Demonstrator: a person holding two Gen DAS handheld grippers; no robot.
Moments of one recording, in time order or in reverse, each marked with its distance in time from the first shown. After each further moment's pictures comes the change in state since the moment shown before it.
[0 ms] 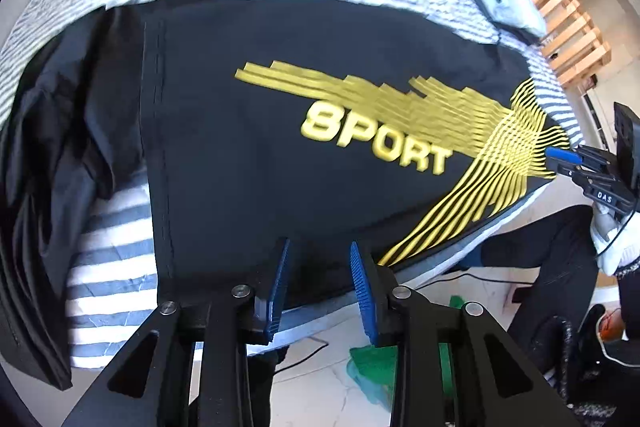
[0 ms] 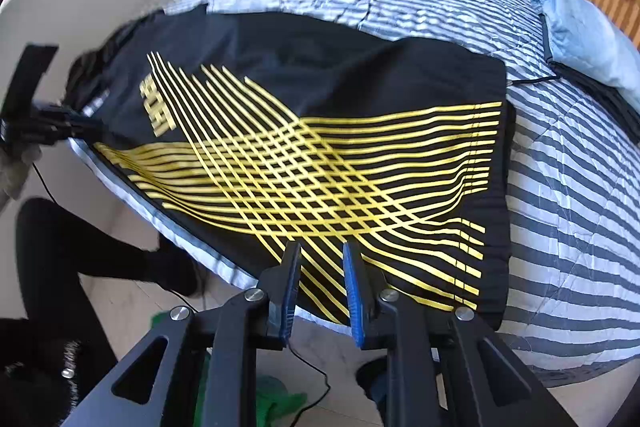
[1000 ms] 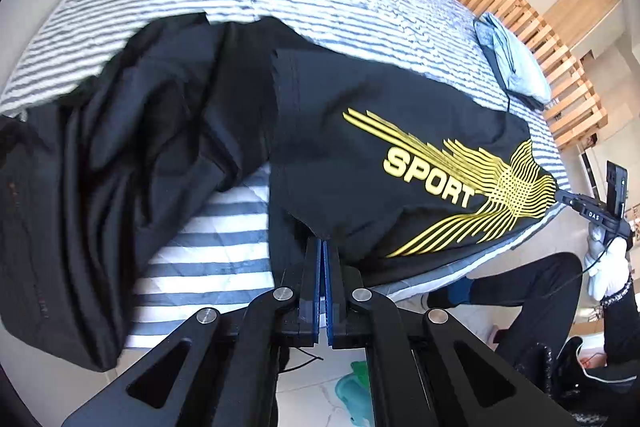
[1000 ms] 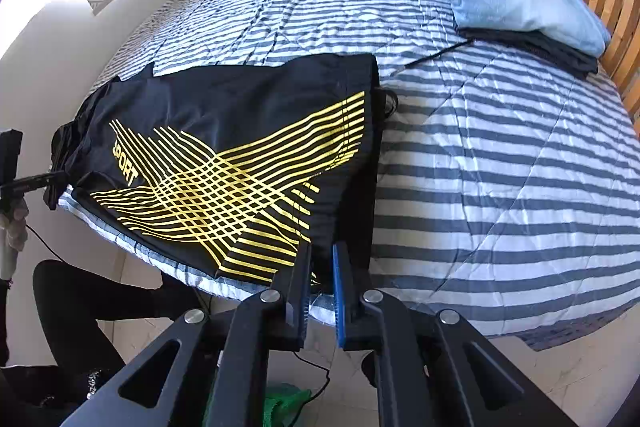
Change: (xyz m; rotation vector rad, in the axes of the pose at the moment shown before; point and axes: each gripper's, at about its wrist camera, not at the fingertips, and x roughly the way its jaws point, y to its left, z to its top) left arm -0.055 0.082 -0.026 -0.171 -0.133 -0.021; right arm -0.043 -0.066 -0.003 0.176 -0.026 -0.057
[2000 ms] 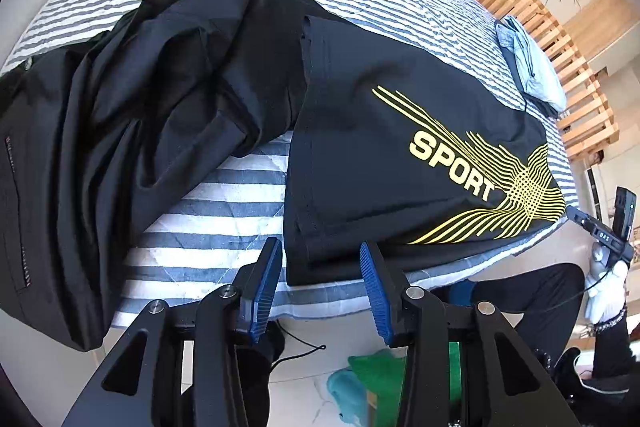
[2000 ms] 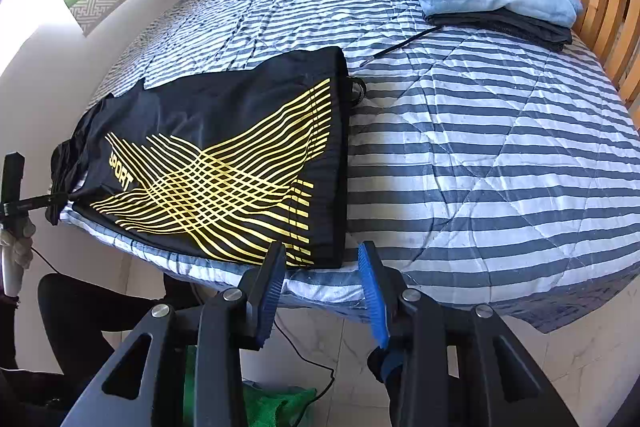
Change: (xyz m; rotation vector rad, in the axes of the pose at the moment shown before) left arm 0.026 0.010 -0.013 -0.076 0.039 0.021; right arm -0.005 -0.017 -0.020 0.089 -0.024 0.019
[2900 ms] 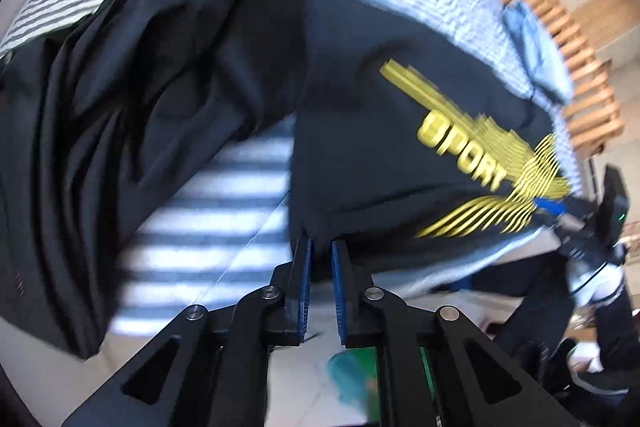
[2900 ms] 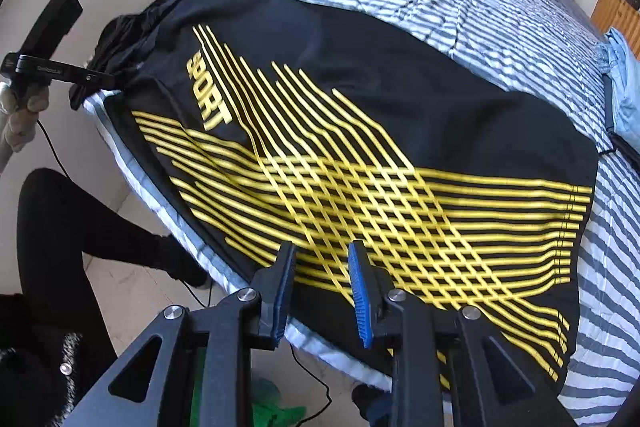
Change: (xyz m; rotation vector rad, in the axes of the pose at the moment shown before) left arm 0.006 0.013 0.002 0.001 0.118 0.022; right arm 0.079 0.140 0.009 -0.478 0.128 0.055
